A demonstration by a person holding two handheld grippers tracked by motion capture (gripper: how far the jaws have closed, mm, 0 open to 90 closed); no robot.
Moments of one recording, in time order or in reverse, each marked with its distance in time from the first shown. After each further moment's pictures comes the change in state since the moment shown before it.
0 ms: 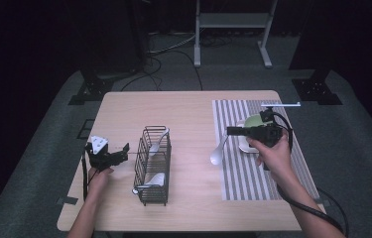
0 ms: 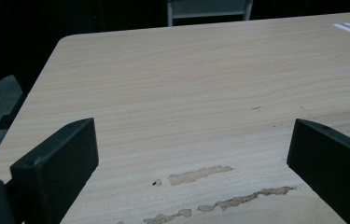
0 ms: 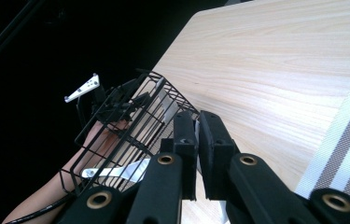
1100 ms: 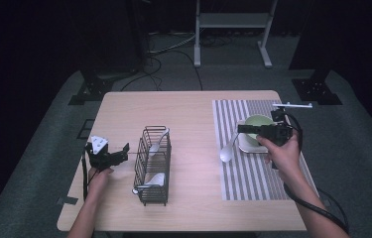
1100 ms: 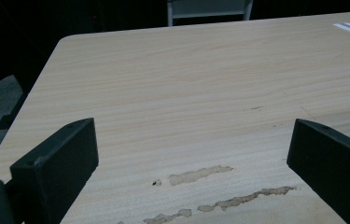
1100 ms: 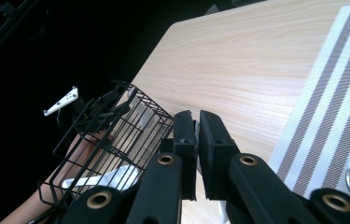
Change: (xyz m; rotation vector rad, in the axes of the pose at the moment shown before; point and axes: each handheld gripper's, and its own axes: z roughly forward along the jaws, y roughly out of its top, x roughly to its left) left arm 0.000 0.000 0.000 -0.002 0.002 0.002; right arm -0.024 -0.001 -0.019 -0.044 -0.057 0.042
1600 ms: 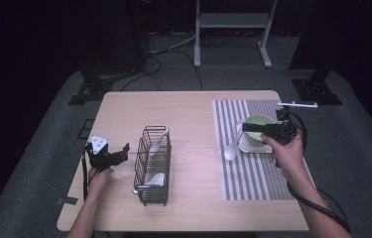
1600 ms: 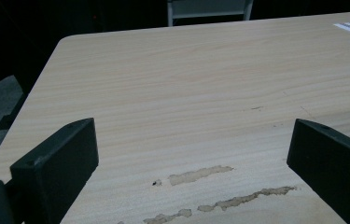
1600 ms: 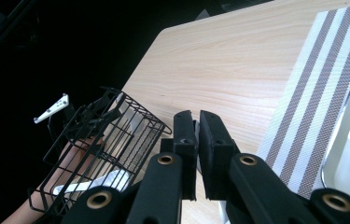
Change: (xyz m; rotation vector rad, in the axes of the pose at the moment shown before) left arm 0.000 0.000 0.000 -0.001 0.001 0.001; right arm -0.010 0.002 -0.008 -0.017 -0.029 0.019
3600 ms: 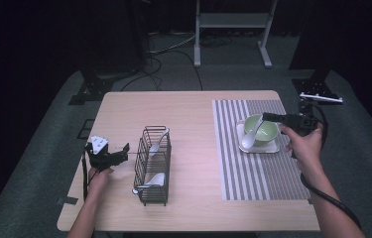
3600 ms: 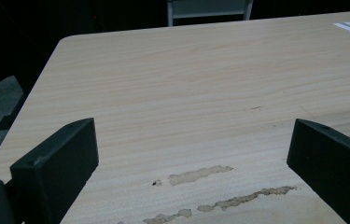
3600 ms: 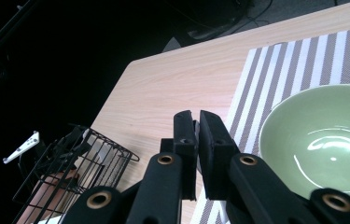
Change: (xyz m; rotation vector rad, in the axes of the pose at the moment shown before) left arm 0.000 0.000 0.000 0.000 0.000 0.006; right arm -0.029 0.023 -0.039 -0.102 -0.110 0.055
